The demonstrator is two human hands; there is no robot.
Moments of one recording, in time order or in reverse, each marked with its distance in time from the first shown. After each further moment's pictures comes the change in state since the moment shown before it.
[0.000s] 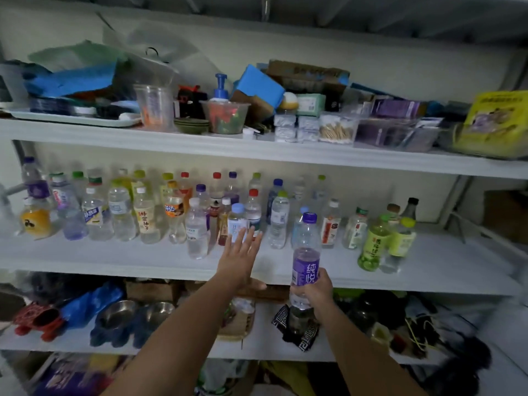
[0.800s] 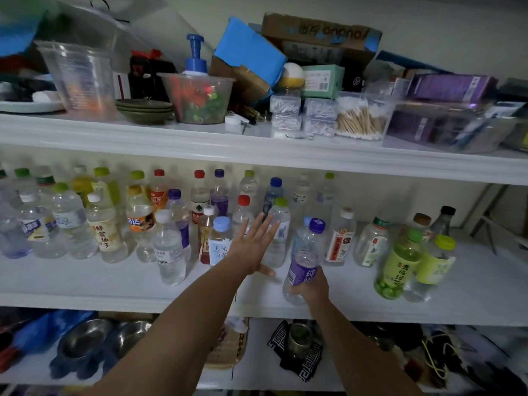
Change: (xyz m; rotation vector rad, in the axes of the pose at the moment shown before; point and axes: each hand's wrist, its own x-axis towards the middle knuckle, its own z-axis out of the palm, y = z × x) left_hand 0.182 -0.007 0.015 0.077 0.026 0.163; right_hand 0.165 -0.004 0.039 -0.056 -0.019 0.022
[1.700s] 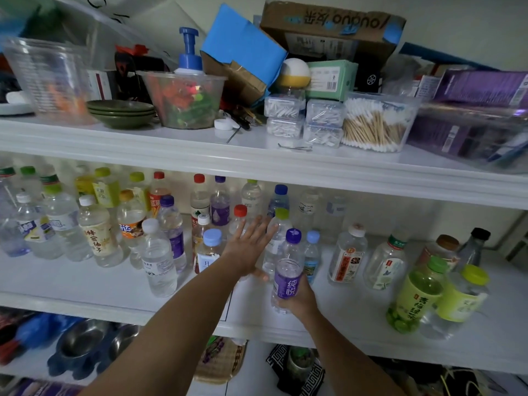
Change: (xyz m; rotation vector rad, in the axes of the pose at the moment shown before) left_hand 0.052 -0.017 0.010 0.029 -0.044 -0.066; right_hand 0.056 0.003 0.022 -0.075 -0.284 -0.104
